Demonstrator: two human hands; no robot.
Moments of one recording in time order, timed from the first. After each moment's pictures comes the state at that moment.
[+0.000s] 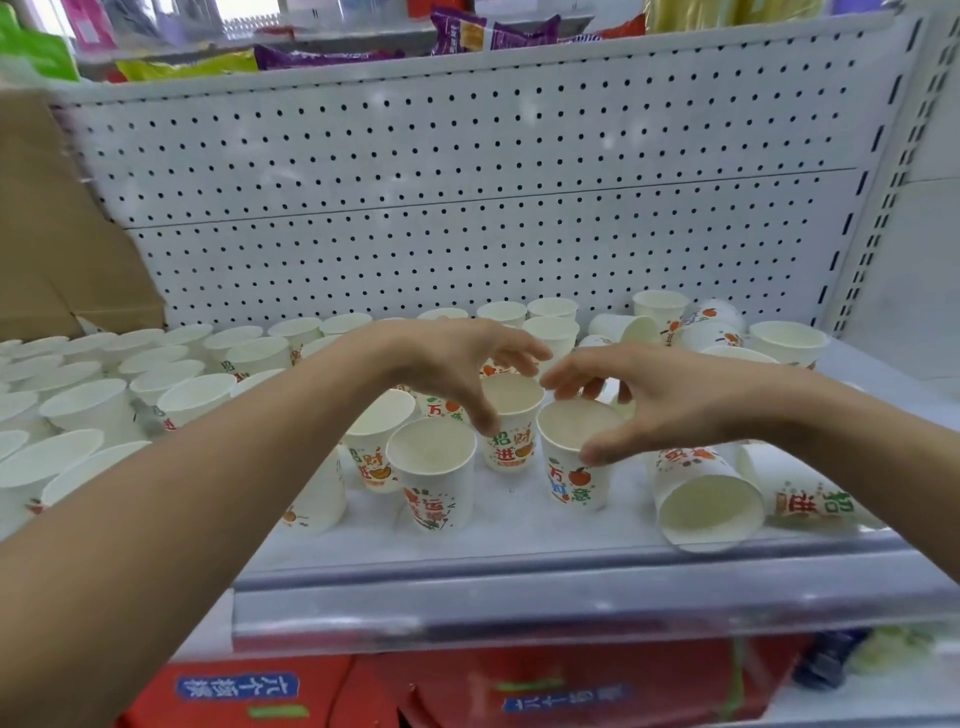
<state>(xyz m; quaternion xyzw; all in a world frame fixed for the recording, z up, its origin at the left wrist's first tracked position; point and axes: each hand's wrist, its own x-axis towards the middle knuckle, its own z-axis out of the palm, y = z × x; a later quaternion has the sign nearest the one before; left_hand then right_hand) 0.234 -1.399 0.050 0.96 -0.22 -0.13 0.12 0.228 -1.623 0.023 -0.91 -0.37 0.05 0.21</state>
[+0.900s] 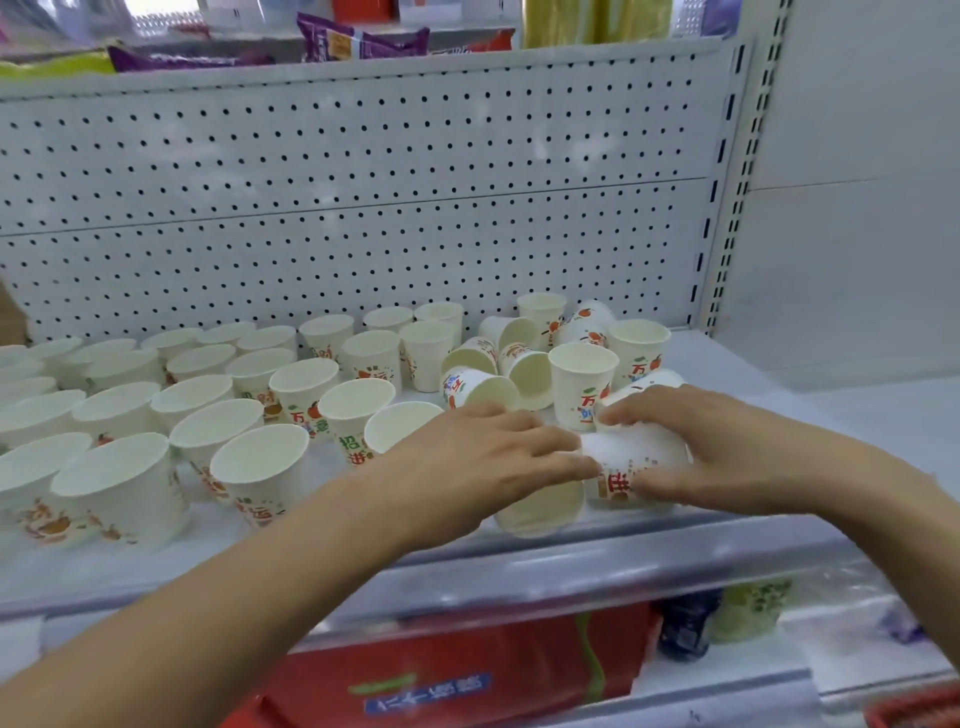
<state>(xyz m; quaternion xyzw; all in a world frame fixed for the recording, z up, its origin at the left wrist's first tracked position) 0.177 -1.535 -0.011 0.86 -0.47 0.17 -0.12 0.197 -1.784 -0.013 -0.96 -0.27 -0.03 0.13</state>
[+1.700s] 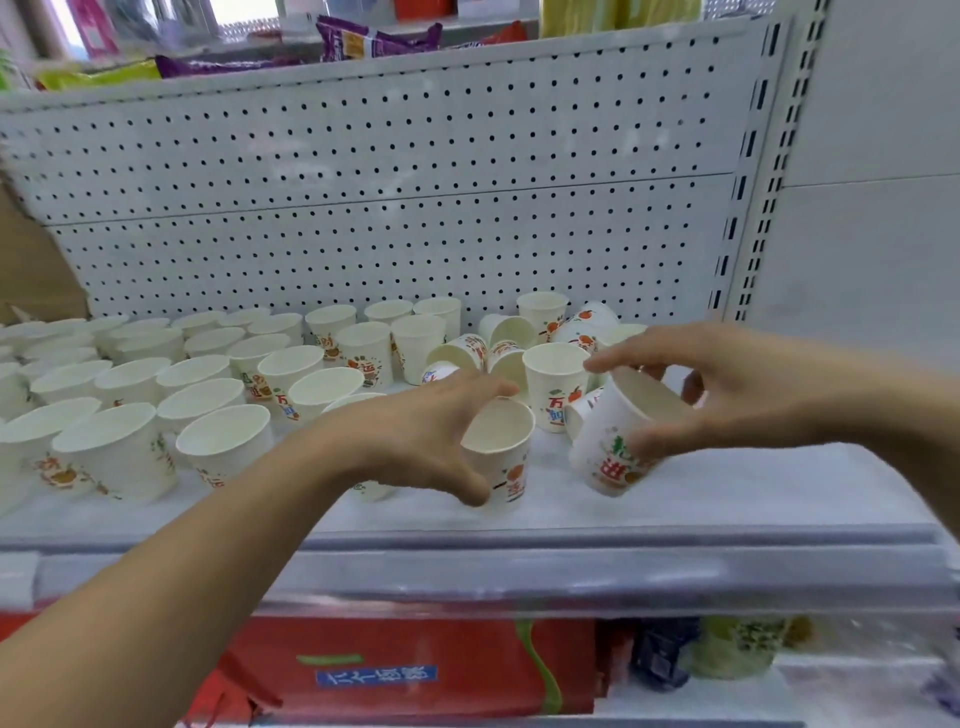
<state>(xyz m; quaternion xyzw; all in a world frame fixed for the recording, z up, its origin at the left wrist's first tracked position) 0.187 -1.566 0.010 0.98 -0.14 -0.06 0.15 0.238 -1.833 0.032 -0.91 -0.37 0.00 0.19</state>
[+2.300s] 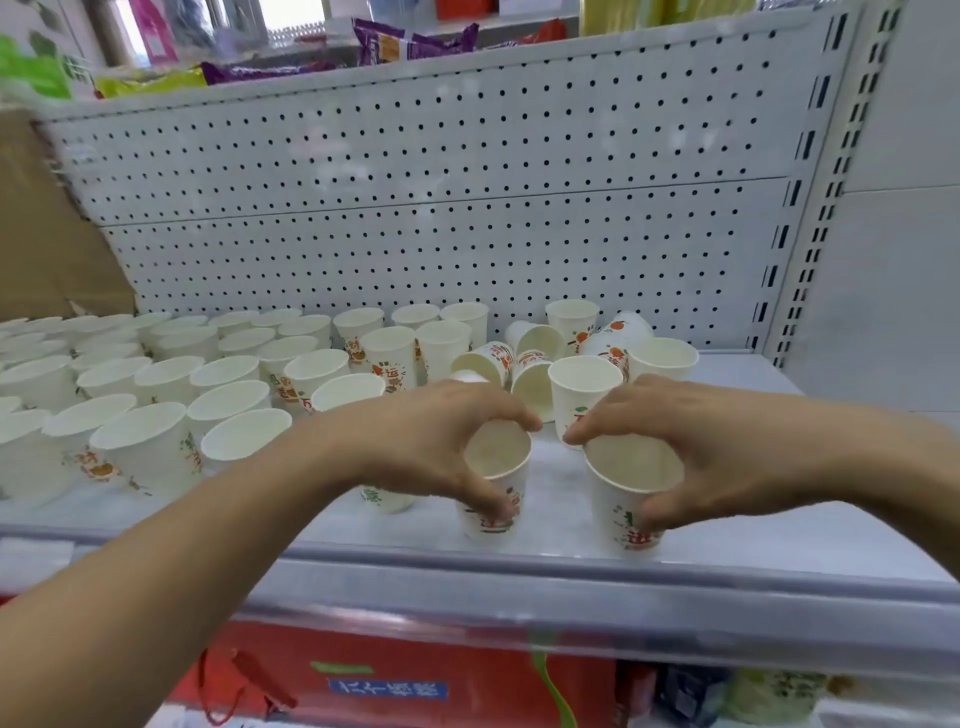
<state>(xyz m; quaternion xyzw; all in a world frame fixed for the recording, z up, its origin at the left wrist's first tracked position) 0.192 -1.558 0.019 0.98 -0.18 -0.04 0.10 0.243 -1.805 0.019 -0.88 -0.47 0.04 0.06</state>
